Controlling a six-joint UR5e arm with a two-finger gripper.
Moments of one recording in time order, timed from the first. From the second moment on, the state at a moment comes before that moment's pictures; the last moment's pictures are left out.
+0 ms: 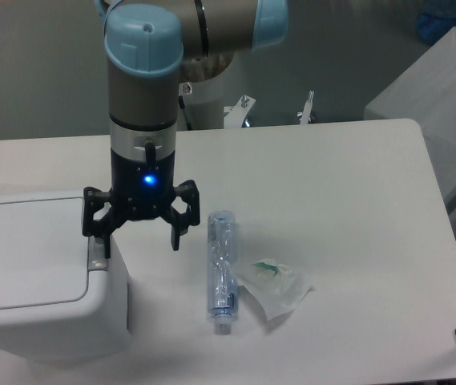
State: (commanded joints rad) arm 2.23 -1.82 -1.43 -1.05 1.36 -0.07
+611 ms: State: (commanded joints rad) arm 2.23 -1.83 -1.42 -1.05 1.36 -0.06
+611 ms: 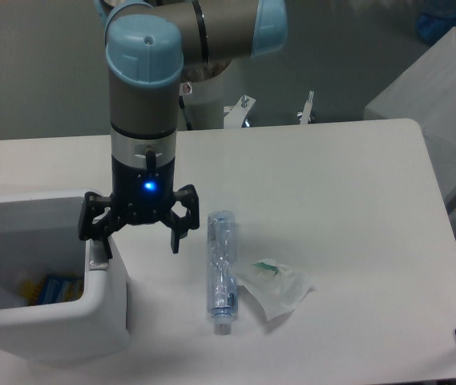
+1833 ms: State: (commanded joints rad) arm 2.43 -1.85 -1.36 -1.09 1.53 0.48
